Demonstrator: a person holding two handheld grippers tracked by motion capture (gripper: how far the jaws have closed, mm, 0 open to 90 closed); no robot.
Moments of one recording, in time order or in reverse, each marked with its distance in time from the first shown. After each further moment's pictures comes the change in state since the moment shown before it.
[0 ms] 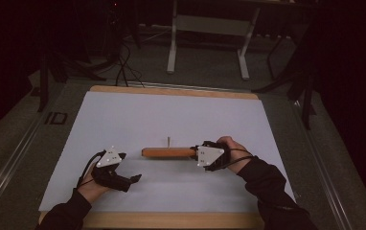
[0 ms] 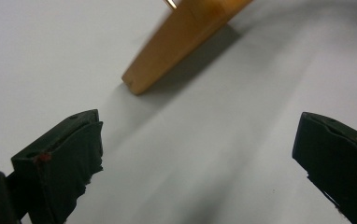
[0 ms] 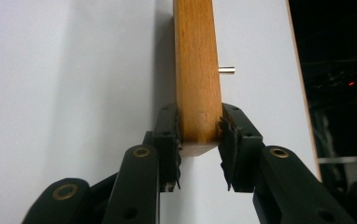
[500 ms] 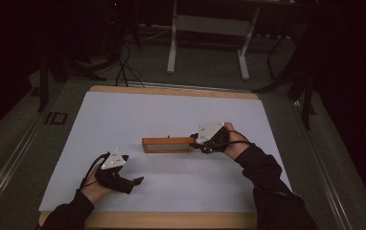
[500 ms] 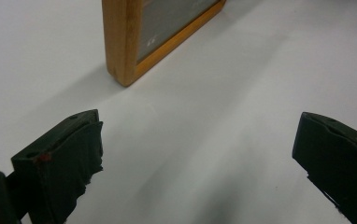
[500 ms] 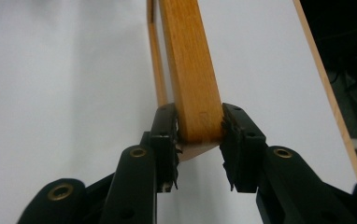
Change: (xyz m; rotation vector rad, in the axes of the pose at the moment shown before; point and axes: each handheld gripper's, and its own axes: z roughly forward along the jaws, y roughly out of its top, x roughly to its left) left arm -0.003 -0.004 0.008 0.009 0.004 0.022; right arm -0.047 -0.007 0.011 -0.013 0.105 0.214
